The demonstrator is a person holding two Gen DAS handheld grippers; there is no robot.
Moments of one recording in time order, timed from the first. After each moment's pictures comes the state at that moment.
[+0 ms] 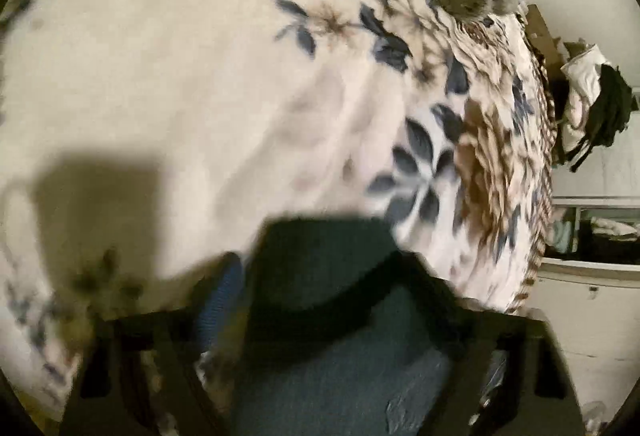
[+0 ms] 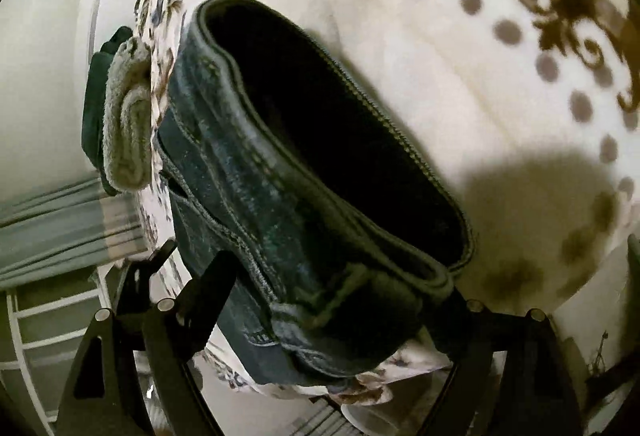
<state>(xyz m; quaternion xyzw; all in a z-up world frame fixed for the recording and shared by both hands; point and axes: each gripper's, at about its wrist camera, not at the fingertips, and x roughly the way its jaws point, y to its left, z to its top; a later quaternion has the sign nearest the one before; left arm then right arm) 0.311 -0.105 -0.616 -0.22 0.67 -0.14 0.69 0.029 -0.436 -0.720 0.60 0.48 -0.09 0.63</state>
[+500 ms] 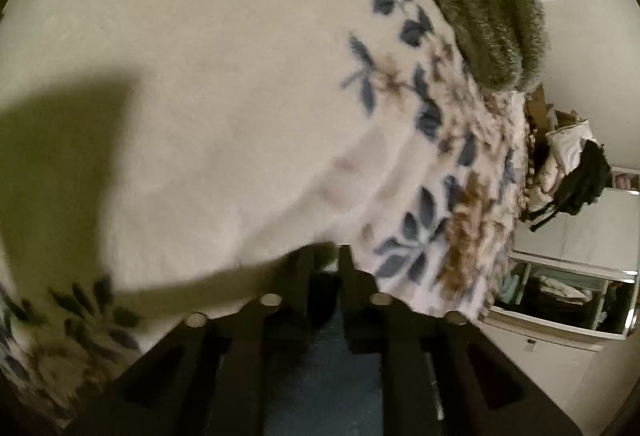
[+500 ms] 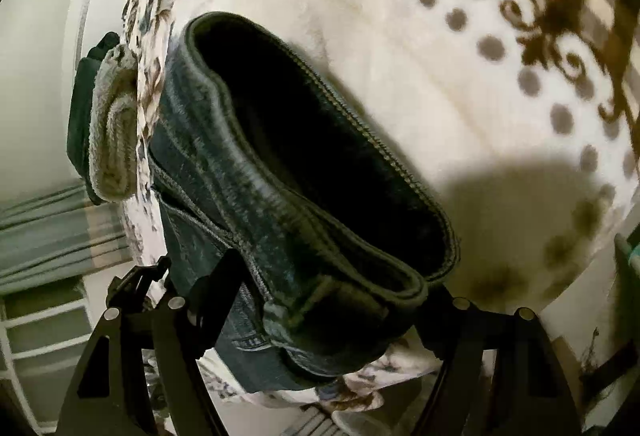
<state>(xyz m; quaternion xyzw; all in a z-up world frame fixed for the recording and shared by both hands) 0.320 -0.064 -0.624 -0.36 0.66 -0.13 0.65 0.032 -0.461 -0.716 0.60 0.49 -0.11 0.63</state>
